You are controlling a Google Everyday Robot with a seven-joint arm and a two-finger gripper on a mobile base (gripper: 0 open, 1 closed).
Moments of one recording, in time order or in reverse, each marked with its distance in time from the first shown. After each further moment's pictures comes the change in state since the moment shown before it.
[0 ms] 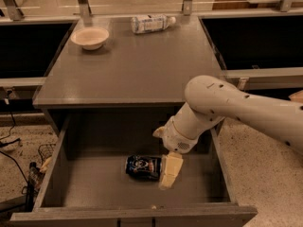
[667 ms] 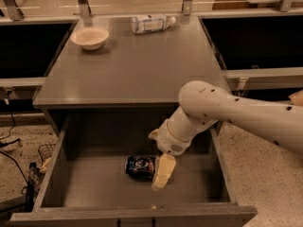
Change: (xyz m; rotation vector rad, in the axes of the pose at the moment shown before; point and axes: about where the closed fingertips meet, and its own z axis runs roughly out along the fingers) arm -0.008 -0.007 0.022 -0.003 -0.021 0.019
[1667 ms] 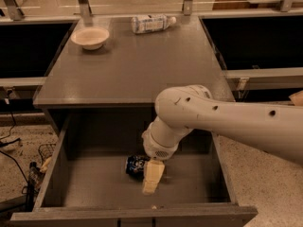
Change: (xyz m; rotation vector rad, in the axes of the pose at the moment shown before) arm -0.019 0.006 0.007 0.107 0.146 -0.031
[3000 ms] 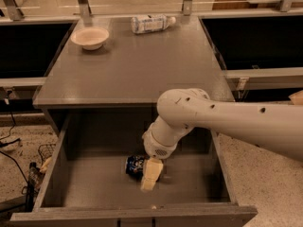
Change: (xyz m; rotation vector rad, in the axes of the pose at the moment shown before) arm 0.004 -0.012 0.021 -0.028 -0.034 0.035
